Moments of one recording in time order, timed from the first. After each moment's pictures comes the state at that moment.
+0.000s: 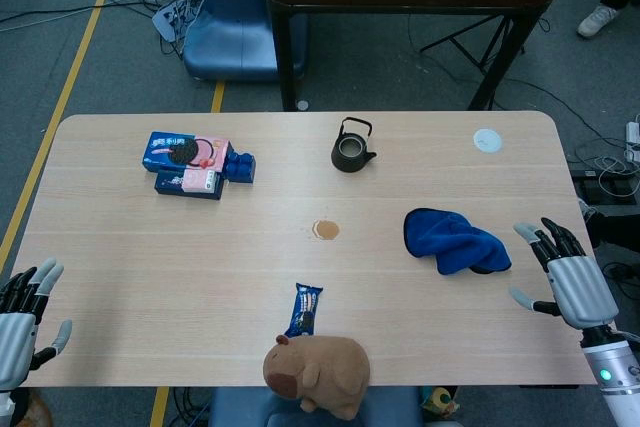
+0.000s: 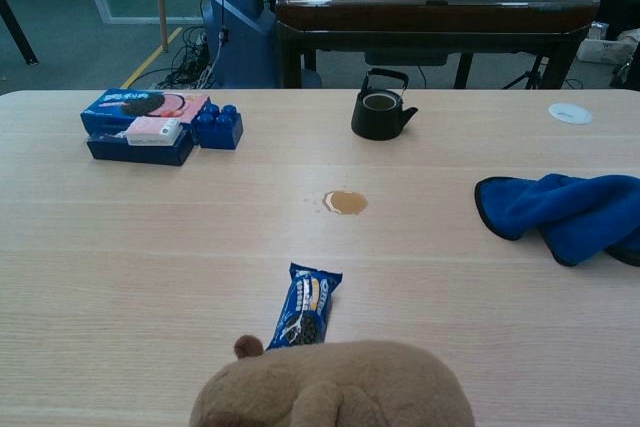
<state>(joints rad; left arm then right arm) 0.01 -1.15 0.00 -1.59 1.61 1.62 0.02 0.16 -1.08 0.04 -1.60 -1.57 1.39 0.08</state>
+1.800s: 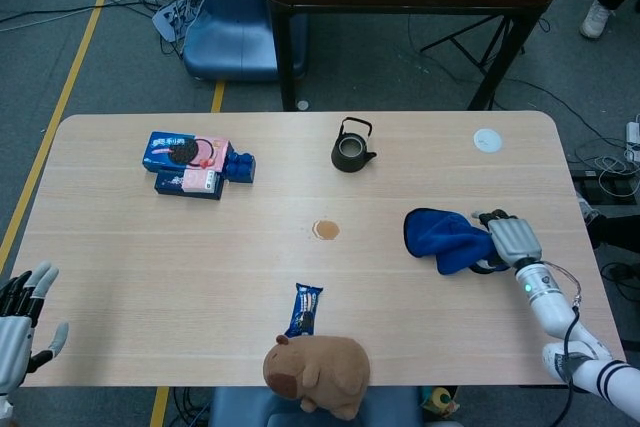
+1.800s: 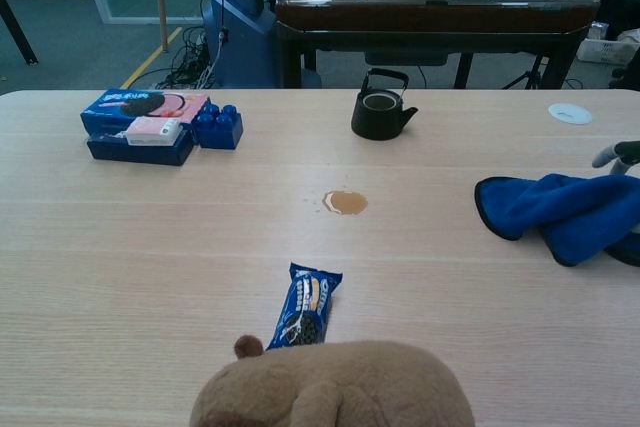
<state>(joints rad) 0.02 -1.16 0.00 -1.57 1.59 1.62 0.02 0.53 -1.45 0.11 -1.05 -1.22 0.72 -0.01</state>
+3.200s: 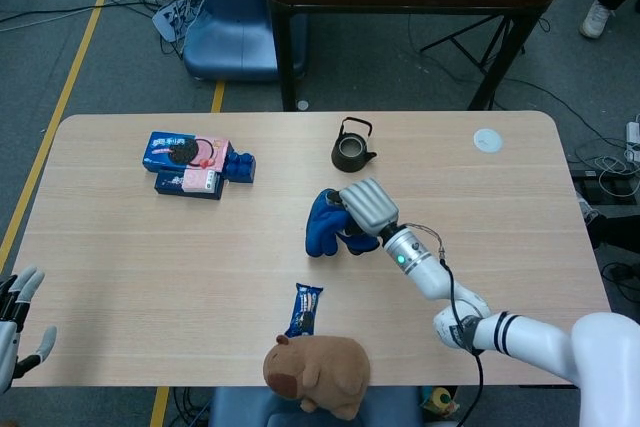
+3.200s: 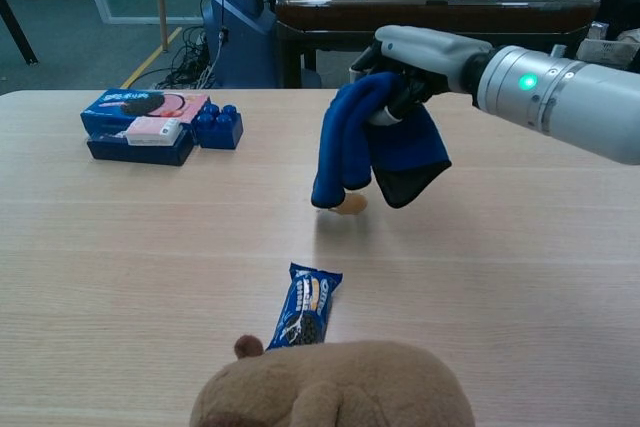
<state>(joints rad) 0.04 -1.15 0.00 -1.53 1.59 1.65 -0.04 0.88 -1.64 0.28 -1.23 -1.31 0.81 -0.04</state>
